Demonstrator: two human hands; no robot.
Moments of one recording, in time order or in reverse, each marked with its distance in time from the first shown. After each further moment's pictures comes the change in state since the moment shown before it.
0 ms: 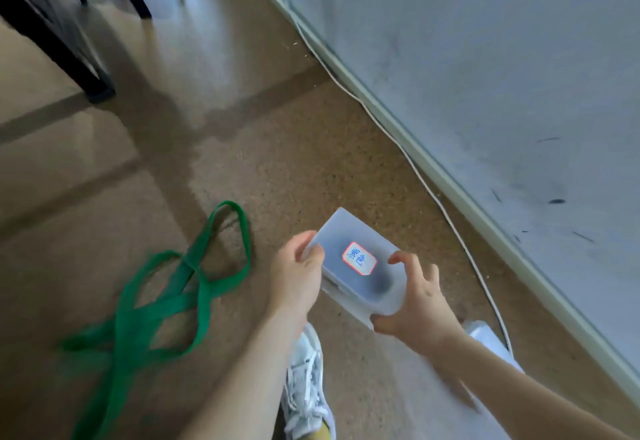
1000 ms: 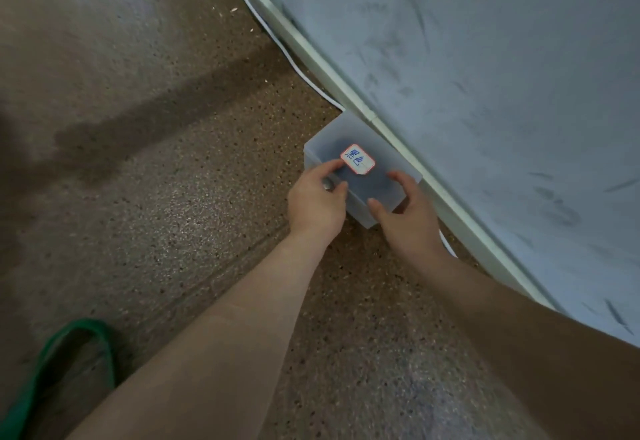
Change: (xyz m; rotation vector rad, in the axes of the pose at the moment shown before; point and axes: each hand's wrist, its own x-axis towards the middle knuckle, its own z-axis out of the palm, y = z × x) left_hand 0.376 0.012 0.196 0.334 -0.027 0.268; right_hand 0.419 0.056 -0.011 0.218 0.363 -0.015
